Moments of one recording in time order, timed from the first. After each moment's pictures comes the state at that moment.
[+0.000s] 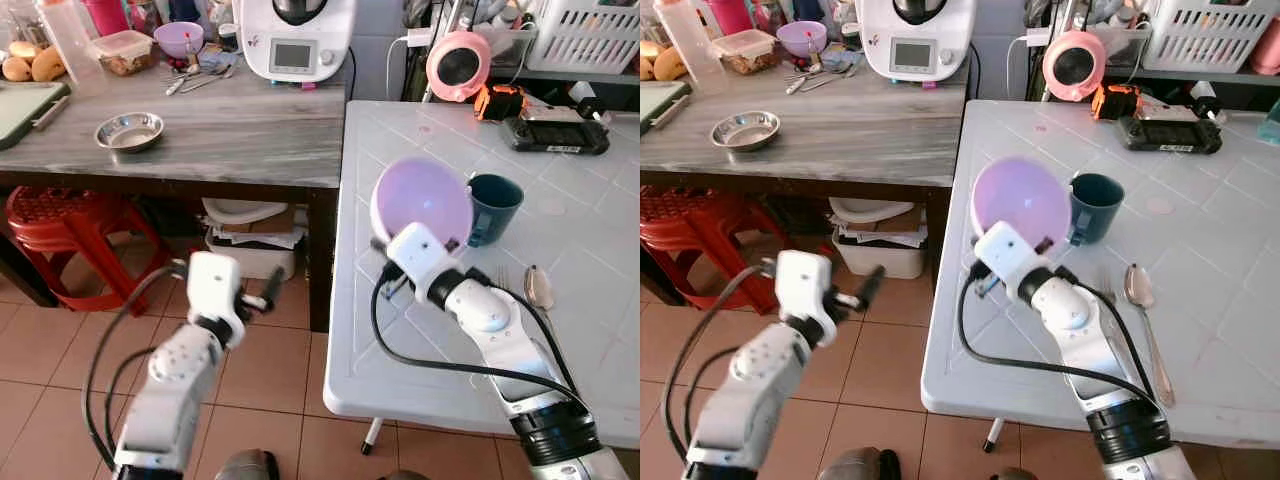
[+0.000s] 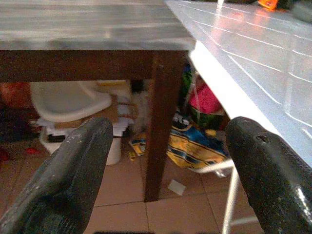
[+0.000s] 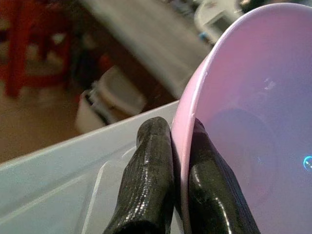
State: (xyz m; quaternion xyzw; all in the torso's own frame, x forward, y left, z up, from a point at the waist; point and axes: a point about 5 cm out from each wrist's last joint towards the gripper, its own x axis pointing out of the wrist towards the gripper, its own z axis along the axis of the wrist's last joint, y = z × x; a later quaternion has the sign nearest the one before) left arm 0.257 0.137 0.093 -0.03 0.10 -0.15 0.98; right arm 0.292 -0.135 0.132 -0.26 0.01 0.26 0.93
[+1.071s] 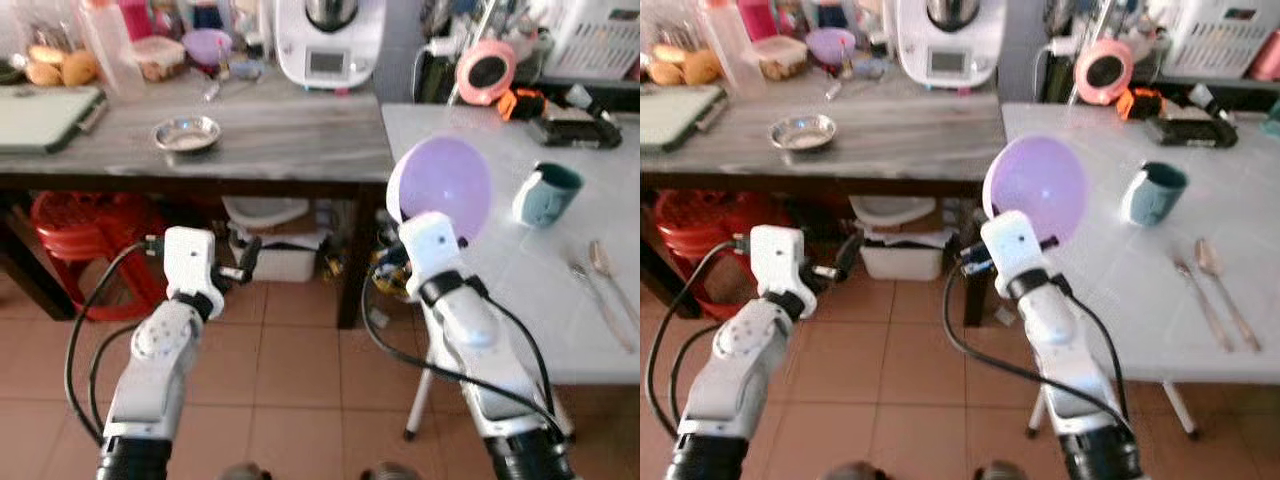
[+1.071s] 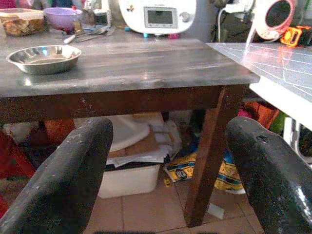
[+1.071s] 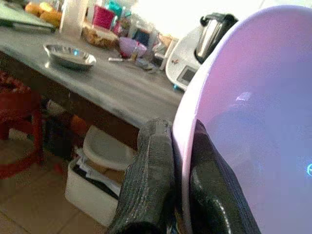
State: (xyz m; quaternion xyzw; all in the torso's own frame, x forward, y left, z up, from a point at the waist) left arm 0.278 0.147 0.108 -0.02 0.03 -0.13 0.99; right arm 0.280 -0.123 0.149 -0.17 -0.07 0.17 0.97
